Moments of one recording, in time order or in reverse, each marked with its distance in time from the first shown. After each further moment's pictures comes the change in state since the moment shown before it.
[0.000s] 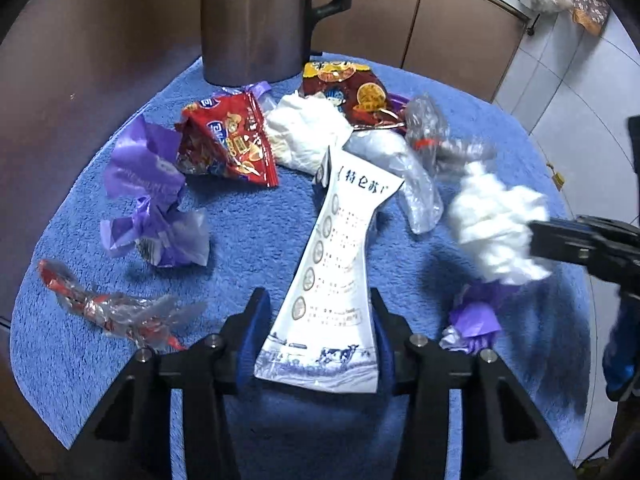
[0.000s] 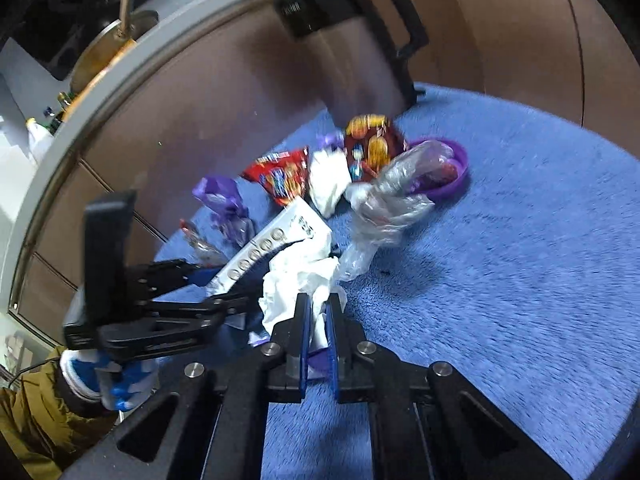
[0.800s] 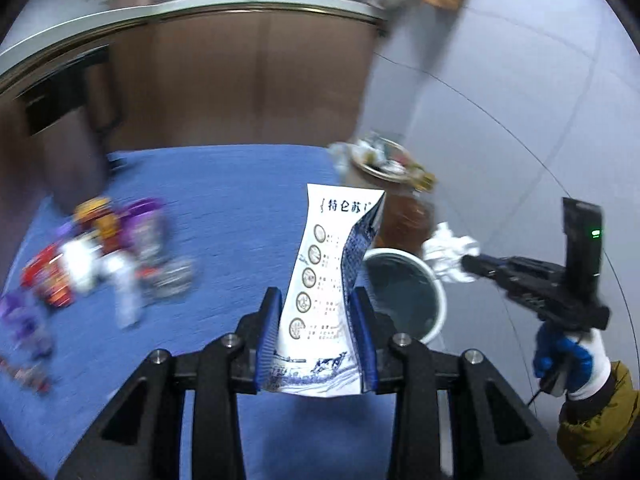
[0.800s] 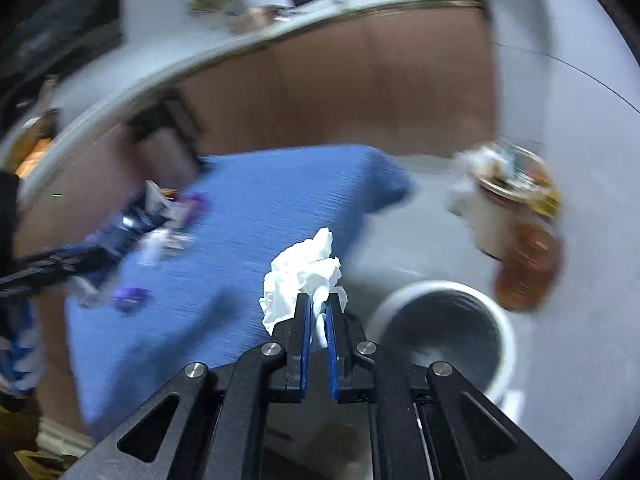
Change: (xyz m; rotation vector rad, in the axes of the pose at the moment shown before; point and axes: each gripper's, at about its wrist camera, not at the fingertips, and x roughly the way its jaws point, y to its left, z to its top) left arm -0.061 -0.245 0.036 0.277 -0.114 -0.275; right arm -0.213 -0.133 -0.127 0.259 -0.226 -0.470
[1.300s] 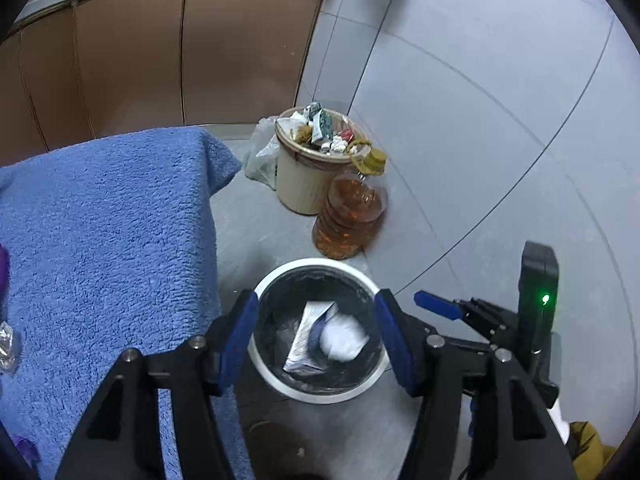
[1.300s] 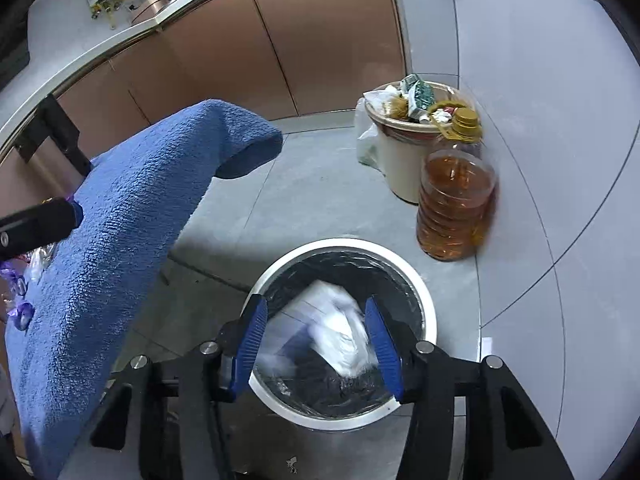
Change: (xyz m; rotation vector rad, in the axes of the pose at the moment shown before) left arm 0.137 -0.096 0.054 -0.002 0.075 -0.140; right arm 0.049 -0.110 -0.030 0.156 0.077 -0.184
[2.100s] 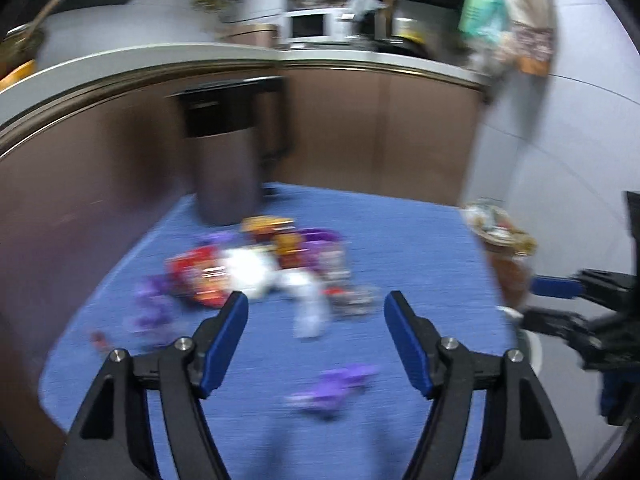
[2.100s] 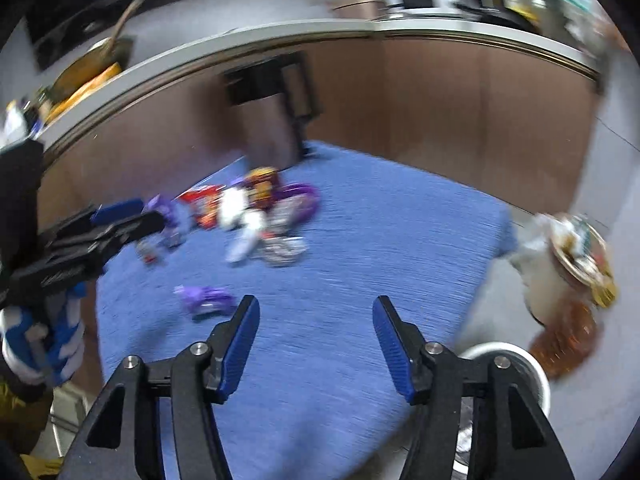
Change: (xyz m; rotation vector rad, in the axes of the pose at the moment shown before) left arm -0.243 0.207 -0.126 -0.181 -0.338 0.538; right arm -0.074 0.285 0.015 -0.504 -0.052 0.343
